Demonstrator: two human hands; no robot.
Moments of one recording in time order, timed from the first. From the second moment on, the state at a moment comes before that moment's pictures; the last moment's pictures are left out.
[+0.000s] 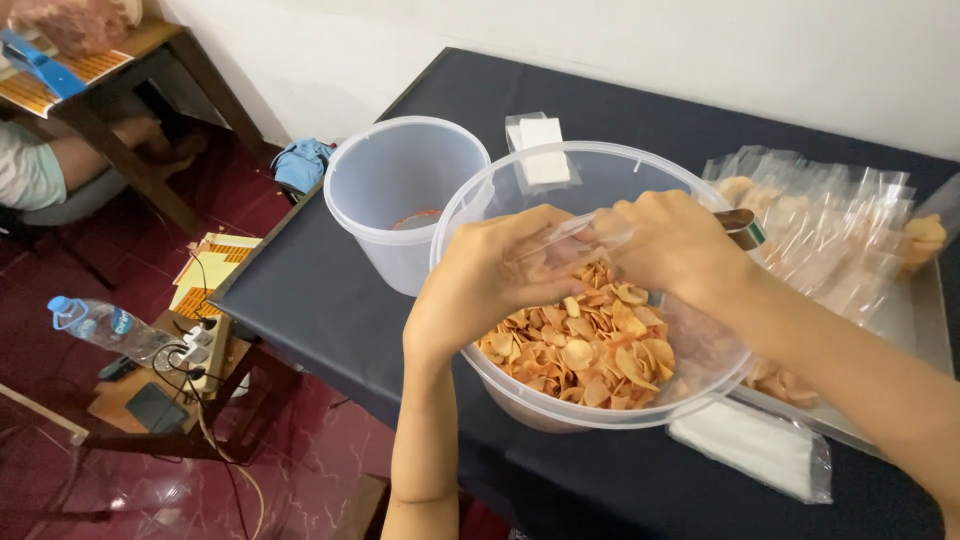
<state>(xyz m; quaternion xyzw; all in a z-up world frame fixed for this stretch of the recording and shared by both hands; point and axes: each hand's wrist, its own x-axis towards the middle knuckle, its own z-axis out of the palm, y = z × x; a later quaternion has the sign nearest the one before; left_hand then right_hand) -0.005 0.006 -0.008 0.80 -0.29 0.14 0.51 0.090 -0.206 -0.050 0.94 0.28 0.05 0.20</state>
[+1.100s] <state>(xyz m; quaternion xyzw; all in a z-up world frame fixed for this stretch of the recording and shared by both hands) 0.000 0.005 -0.016 0.80 -0.28 0.16 0.50 0.097 -0.163 -0.001 0.96 0.21 -0.07 0.18</state>
